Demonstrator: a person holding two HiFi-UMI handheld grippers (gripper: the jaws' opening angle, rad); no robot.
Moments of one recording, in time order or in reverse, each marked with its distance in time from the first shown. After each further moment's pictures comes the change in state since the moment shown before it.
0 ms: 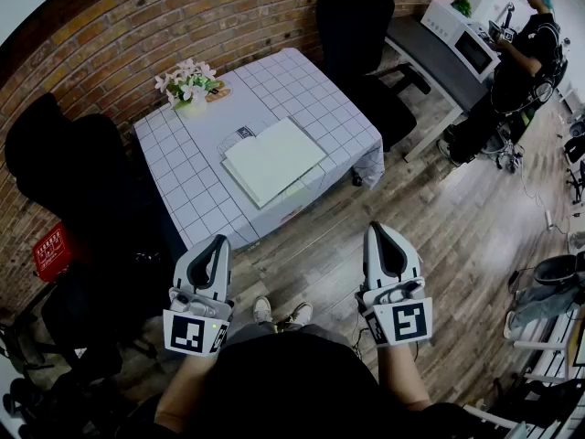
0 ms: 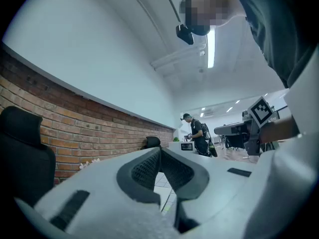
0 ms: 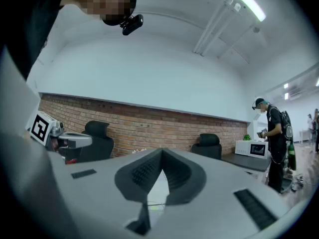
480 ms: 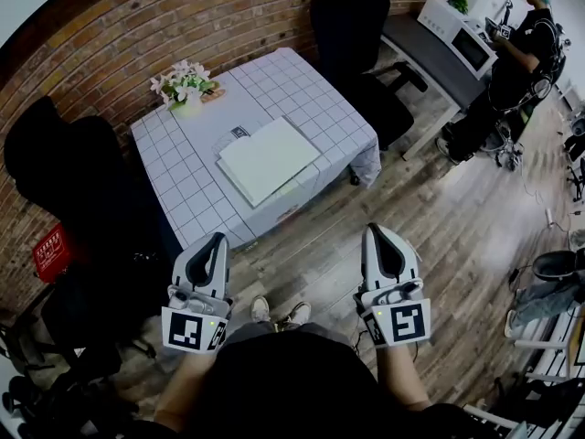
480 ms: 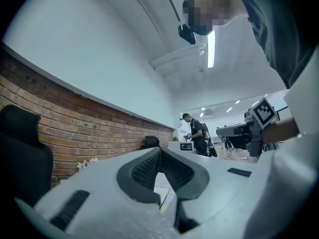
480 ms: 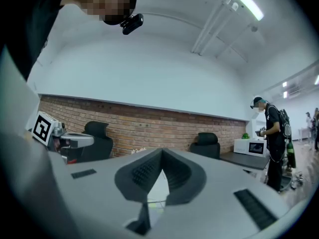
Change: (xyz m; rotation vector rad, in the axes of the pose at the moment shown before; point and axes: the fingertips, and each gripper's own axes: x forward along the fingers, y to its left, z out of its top) left arm 0.009 -0.012 0.000 -0.010 0.004 0.003; right arm -0.011 -0.014 -0.006 0.000 0.007 0.010
